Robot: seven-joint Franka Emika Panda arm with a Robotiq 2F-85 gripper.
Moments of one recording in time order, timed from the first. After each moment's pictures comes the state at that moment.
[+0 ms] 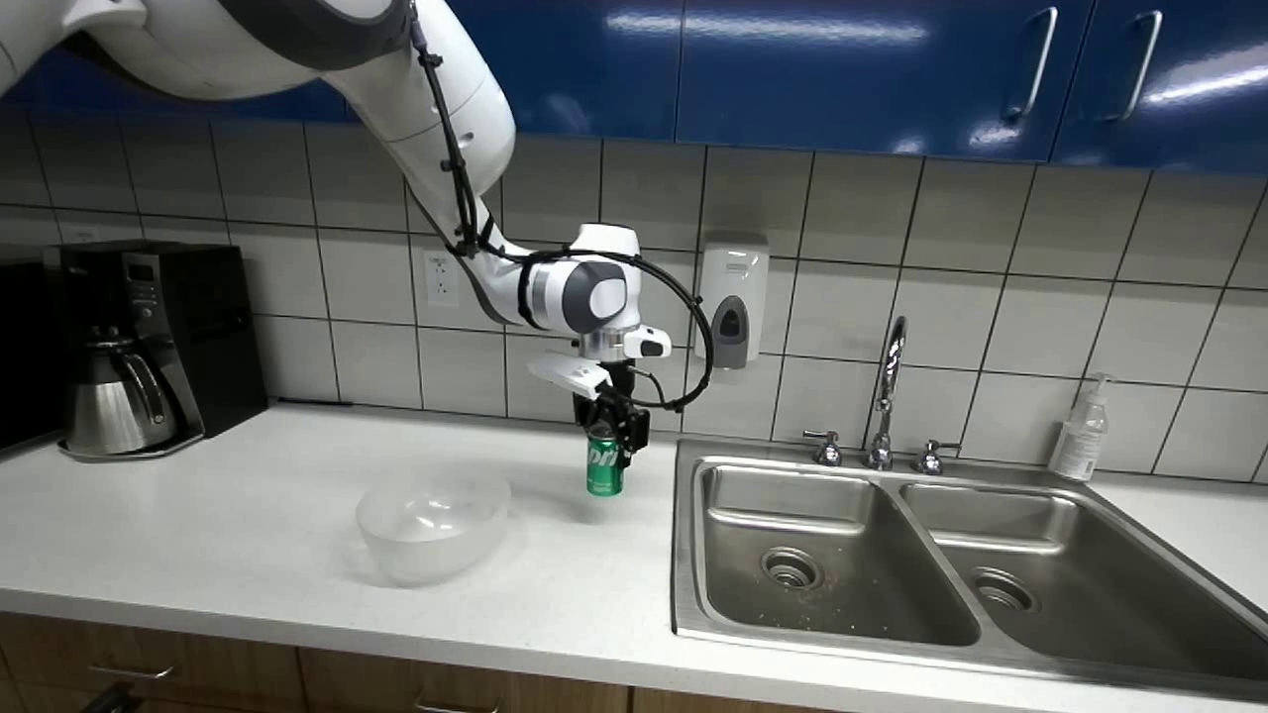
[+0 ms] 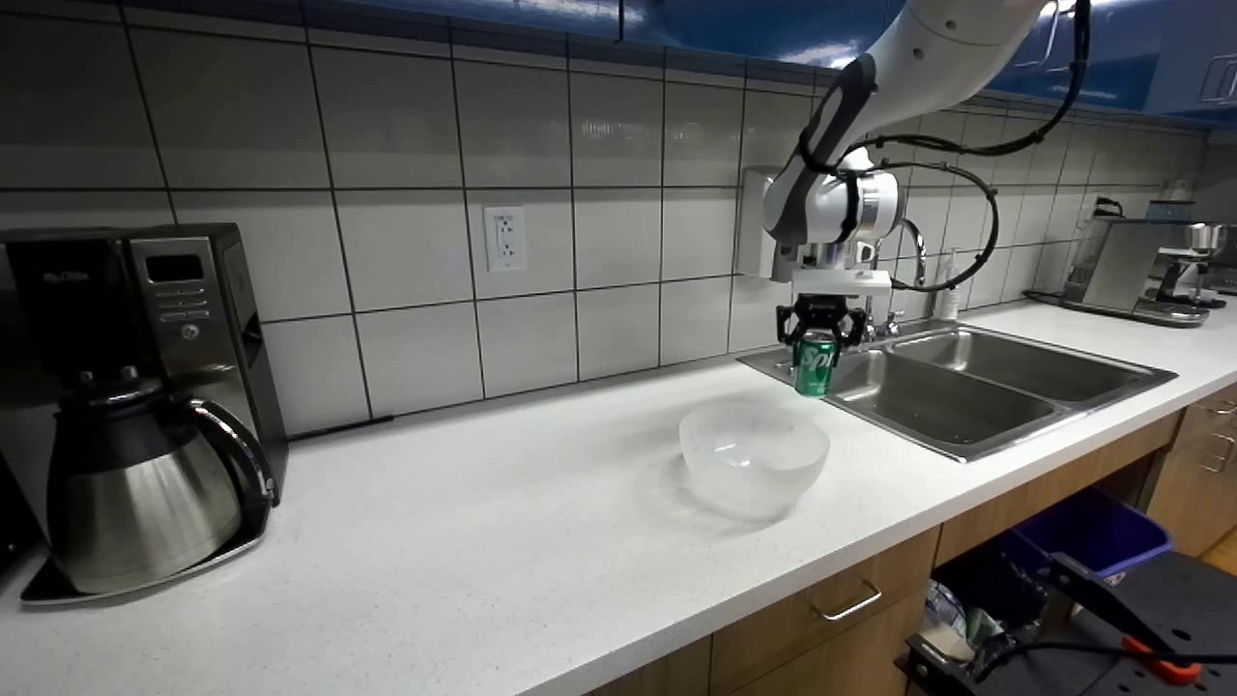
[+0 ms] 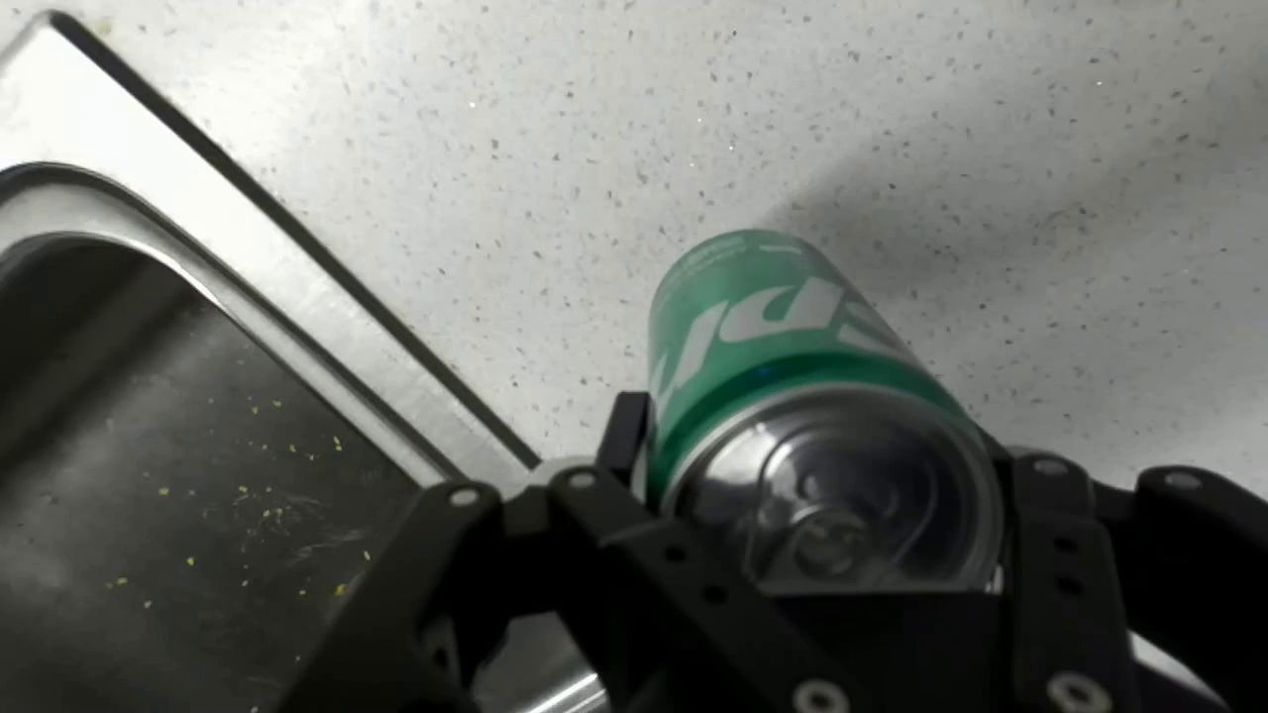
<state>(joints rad) -0.23 0.73 -0.18 -1.65 0.12 2.42 0.16</state>
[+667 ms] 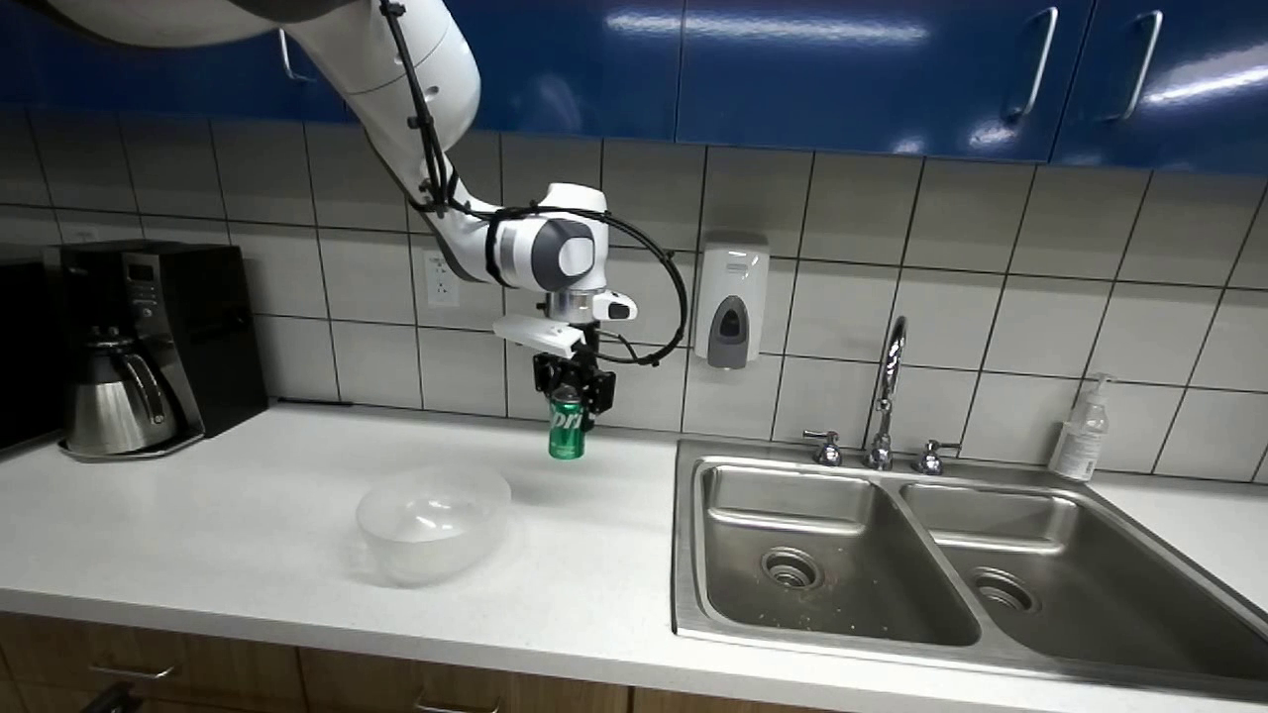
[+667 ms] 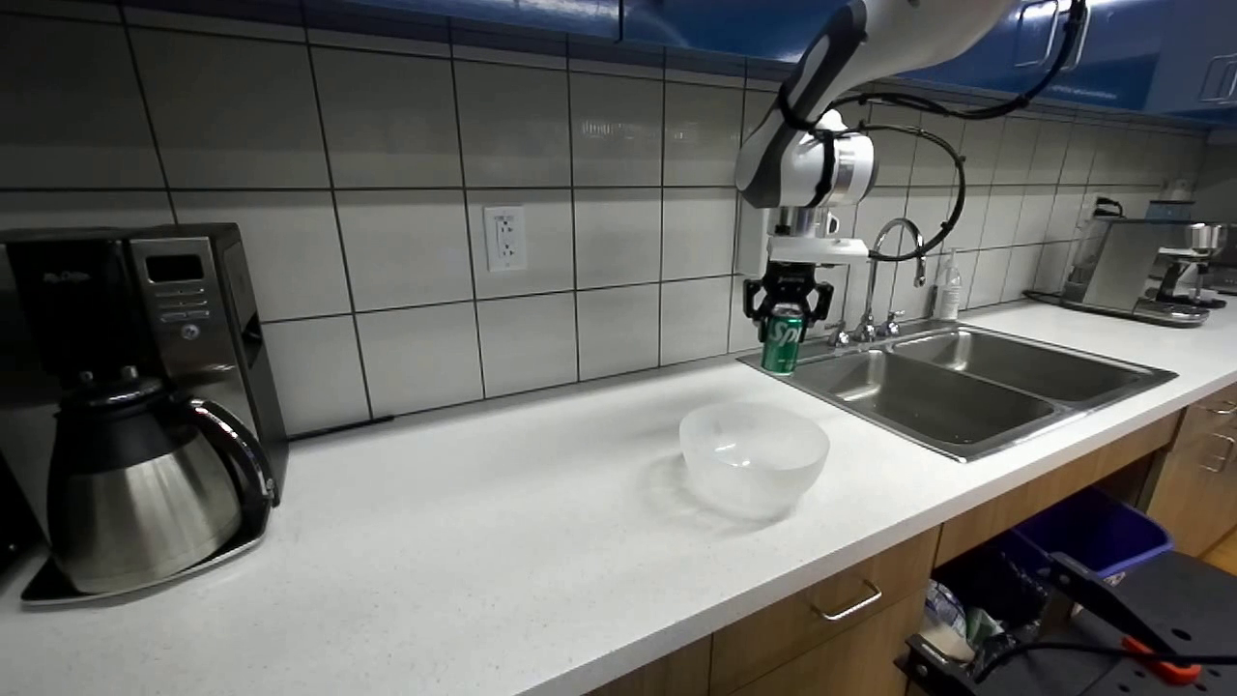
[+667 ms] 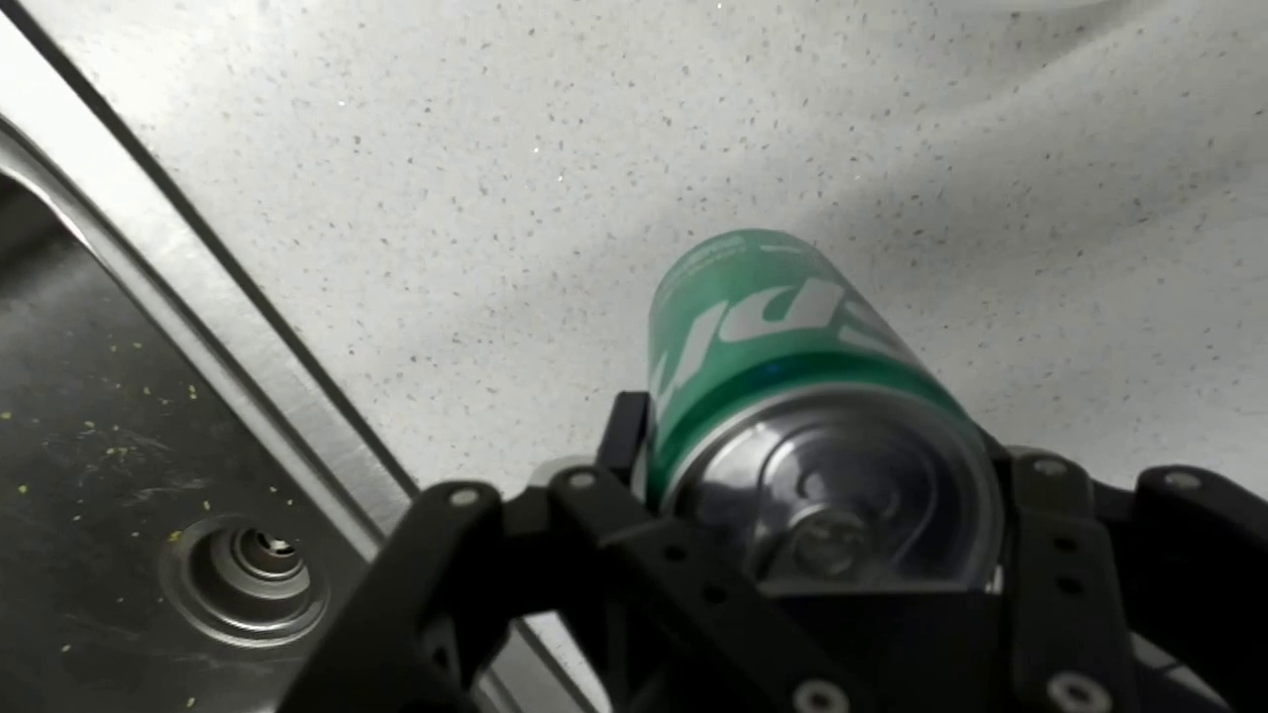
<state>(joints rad) -0.20 0.64 -0.12 -1.66 0.12 2.34 0.06</state>
